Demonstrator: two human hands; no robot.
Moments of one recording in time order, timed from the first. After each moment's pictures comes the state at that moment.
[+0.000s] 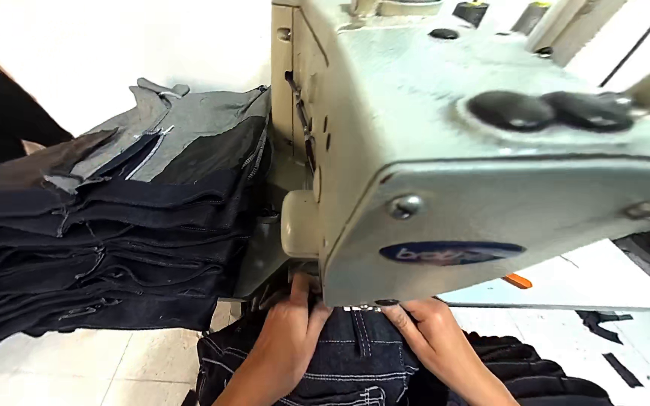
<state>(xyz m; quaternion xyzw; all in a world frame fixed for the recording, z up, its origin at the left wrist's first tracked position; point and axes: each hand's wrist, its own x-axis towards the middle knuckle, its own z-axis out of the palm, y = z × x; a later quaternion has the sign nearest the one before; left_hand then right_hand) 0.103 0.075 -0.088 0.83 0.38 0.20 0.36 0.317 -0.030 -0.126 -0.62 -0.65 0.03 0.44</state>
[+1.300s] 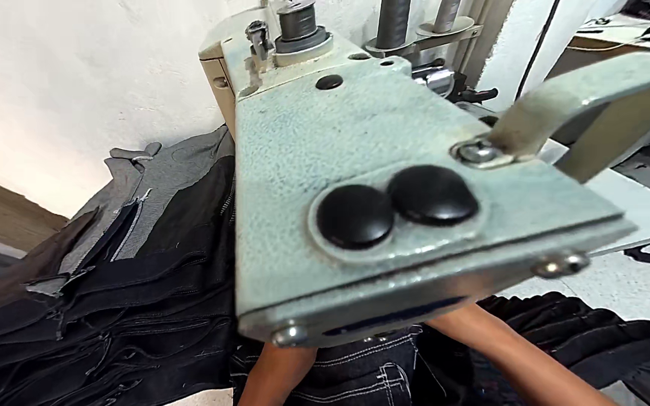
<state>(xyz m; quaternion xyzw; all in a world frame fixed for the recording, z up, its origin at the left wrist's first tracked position) 0.108 0.116 -0.080 0.90 0.21 0.30 0.24 0.323 0.000 -0.104 -0.67 -0.62 -0.01 0.41</state>
